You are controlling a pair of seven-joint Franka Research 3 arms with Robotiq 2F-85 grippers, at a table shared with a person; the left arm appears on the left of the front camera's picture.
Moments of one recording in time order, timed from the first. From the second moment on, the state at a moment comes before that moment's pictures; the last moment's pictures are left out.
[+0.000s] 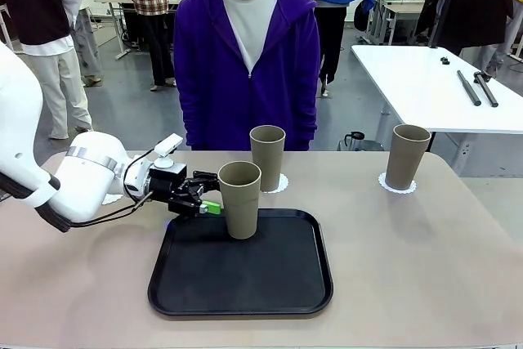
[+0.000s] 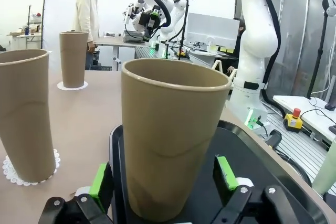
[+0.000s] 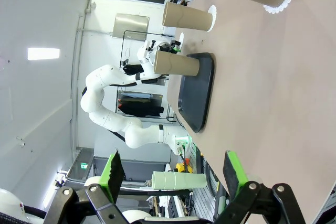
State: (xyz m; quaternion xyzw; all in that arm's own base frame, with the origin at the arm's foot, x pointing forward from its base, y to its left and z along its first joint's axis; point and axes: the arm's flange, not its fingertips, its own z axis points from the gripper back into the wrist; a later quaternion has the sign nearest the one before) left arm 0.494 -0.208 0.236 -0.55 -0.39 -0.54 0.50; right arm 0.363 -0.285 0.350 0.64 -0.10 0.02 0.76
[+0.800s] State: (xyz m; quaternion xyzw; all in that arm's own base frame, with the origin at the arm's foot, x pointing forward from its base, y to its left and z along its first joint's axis) left arm 0.496 -0.239 0.213 -0.56 -0.38 -0.55 0.49; right arm 0.363 -0.285 0.350 0.64 -0.10 0.02 0.76
